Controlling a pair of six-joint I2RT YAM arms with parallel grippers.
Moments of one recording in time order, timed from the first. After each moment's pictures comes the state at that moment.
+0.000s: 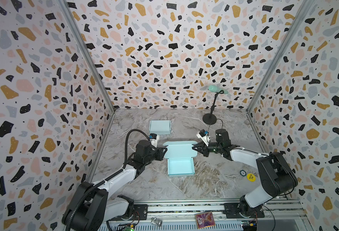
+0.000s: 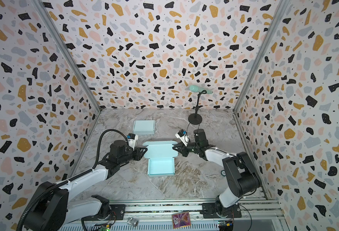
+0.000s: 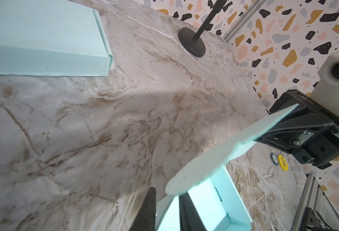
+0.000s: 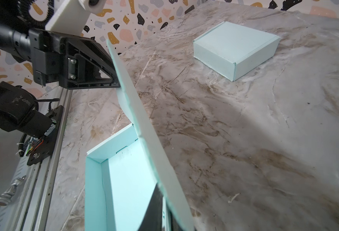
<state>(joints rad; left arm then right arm) -0.38 1.20 0.49 0.19 0.36 -0.41 0.38 1.58 0.76 0.19 -0.87 -0.18</state>
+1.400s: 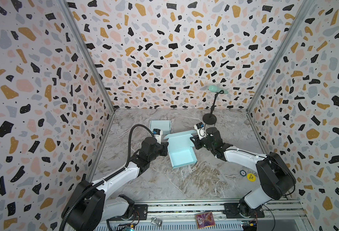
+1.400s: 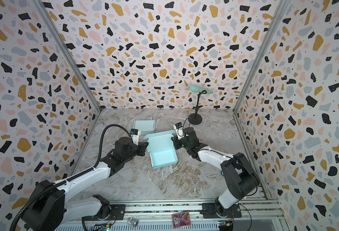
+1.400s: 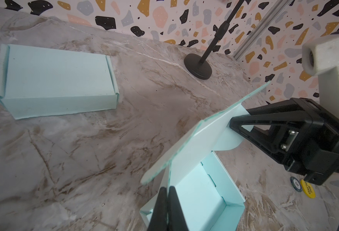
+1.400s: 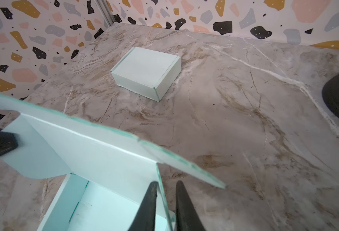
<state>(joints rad) -0.51 1.22 0.60 0.15 0.11 -0.42 0.57 1.57 0.85 0.21 -0.19 0.16</state>
